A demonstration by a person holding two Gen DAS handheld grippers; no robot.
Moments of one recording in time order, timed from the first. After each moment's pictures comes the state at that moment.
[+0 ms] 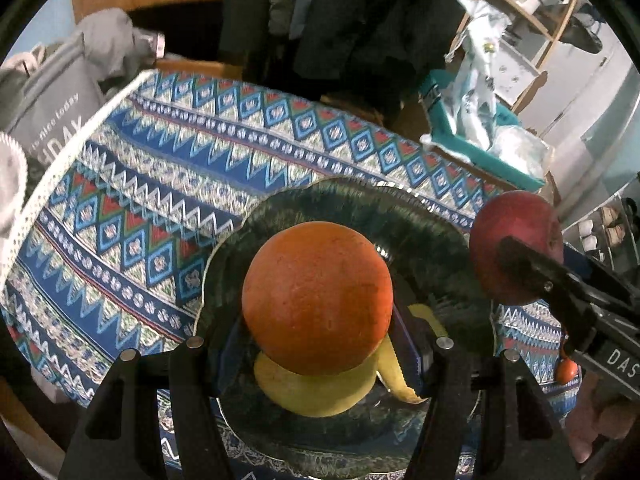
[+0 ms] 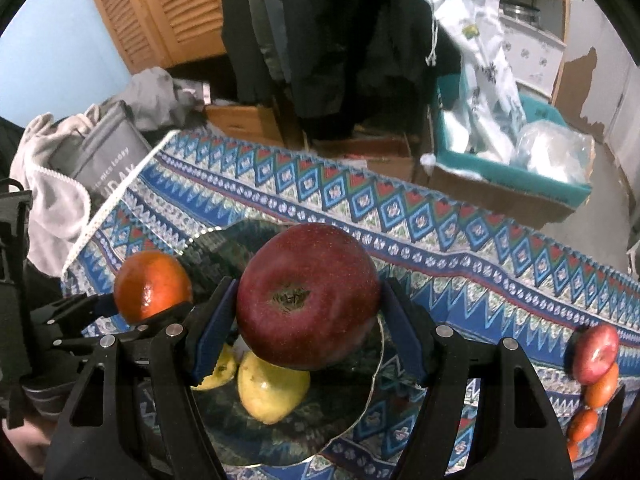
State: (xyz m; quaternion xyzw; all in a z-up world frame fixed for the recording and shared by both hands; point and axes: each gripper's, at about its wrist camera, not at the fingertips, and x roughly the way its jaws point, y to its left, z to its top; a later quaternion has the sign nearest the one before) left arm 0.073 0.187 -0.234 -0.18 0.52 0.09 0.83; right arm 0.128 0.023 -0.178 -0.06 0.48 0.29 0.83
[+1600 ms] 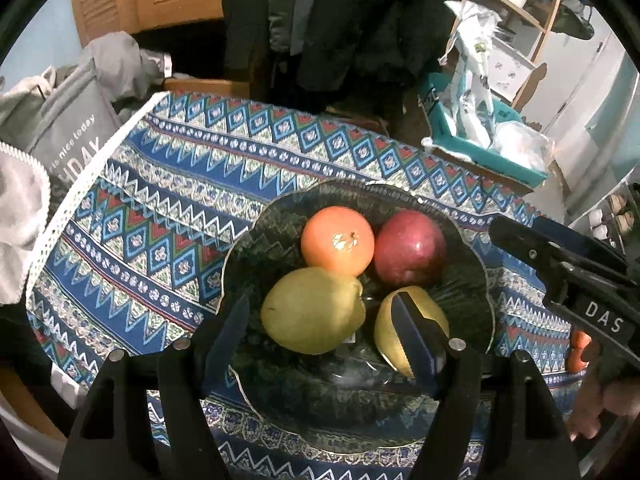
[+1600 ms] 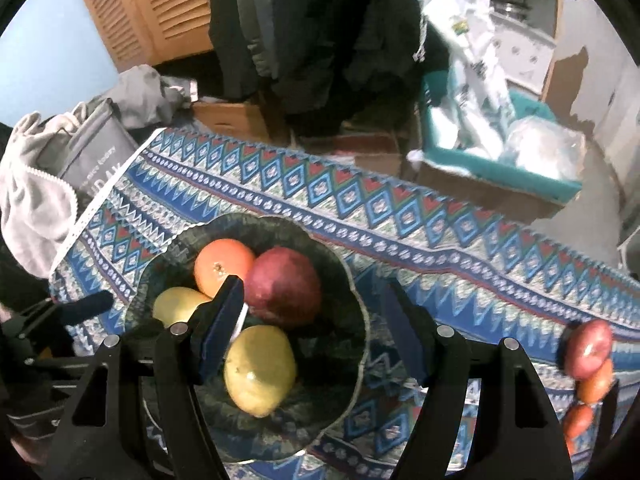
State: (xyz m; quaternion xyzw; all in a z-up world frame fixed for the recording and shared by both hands) left arm 0.057 0.176 -0.205 -0.13 0.50 0.10 0.85; right arm 0.130 0.019 -0.173 -0.07 0.48 0.26 0.84
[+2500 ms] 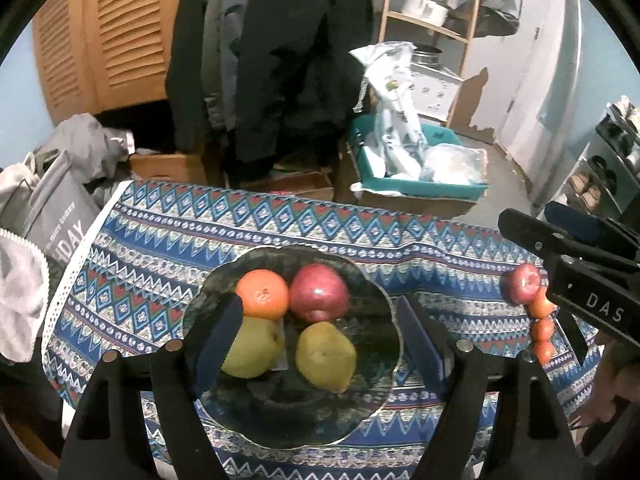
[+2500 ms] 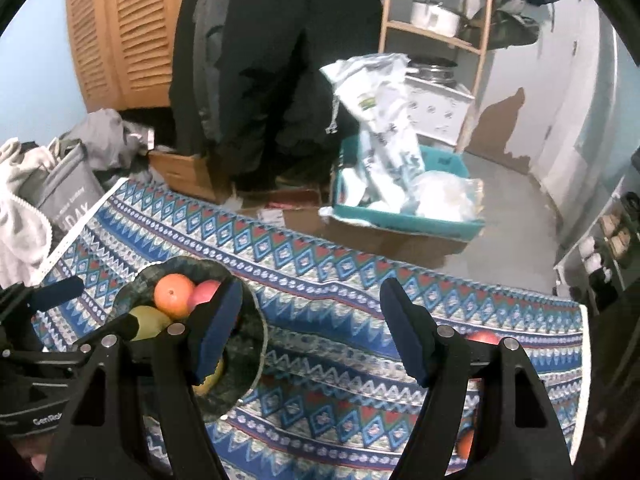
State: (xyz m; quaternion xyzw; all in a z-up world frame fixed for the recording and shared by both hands) left arm 0.052 0.104 -0.130 -0.08 0.43 0.04 0.90; right arm 0.102 -0.054 -0.084 -0.10 0.39 0.18 0.90
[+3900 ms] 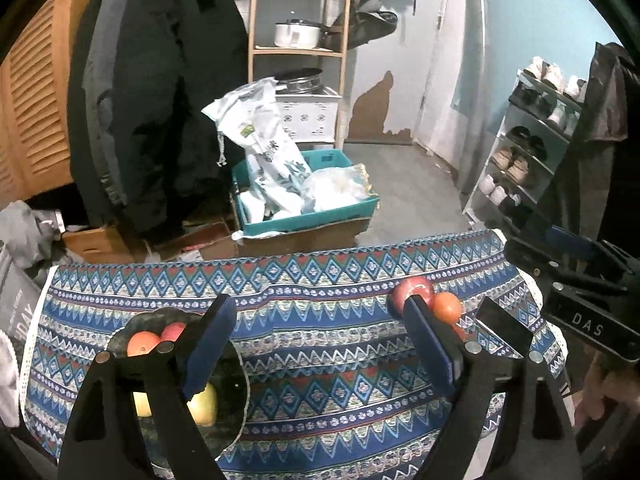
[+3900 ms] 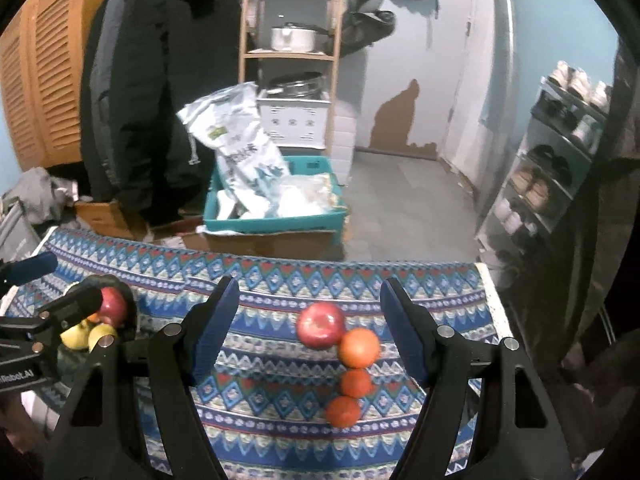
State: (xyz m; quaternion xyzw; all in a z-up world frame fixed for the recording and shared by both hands) left arm 0.060 -0.048 -0.072 -0.02 0.38 -0.09 0.92; right arm 0.060 -0.236 -0.043 -0.05 0.35 0.03 0.93
